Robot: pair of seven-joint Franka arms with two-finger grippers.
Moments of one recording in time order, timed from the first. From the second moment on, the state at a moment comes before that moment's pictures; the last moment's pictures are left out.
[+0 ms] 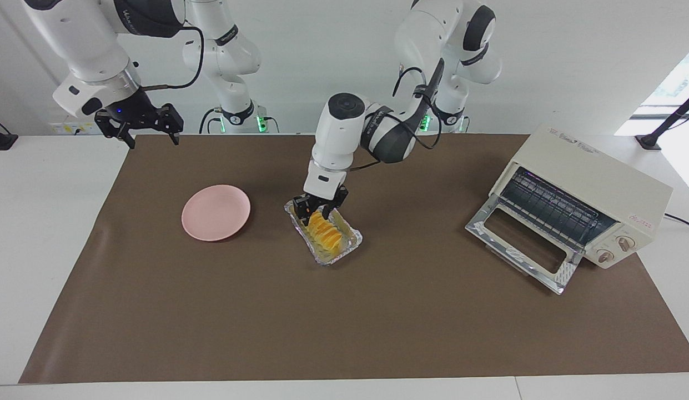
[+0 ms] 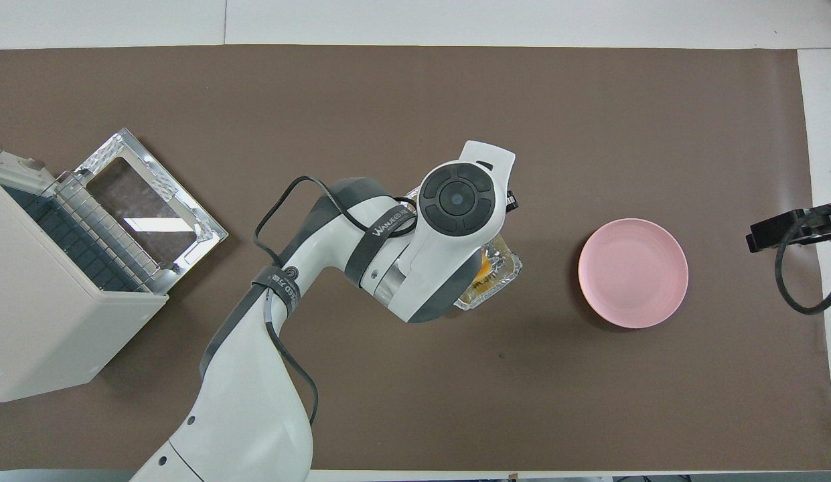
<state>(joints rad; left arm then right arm) -0.72 0.49 -0.02 -1.40 -0.11 2.14 -1.14 -0.06 -0.06 0.01 -1.67 -0.04 1.49 -0.16</state>
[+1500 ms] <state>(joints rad) -0.04 0.00 0.00 -1.66 0.00 1.38 -0.02 0.35 0.32 0.04 -1.77 0.01 2.18 -0.16</state>
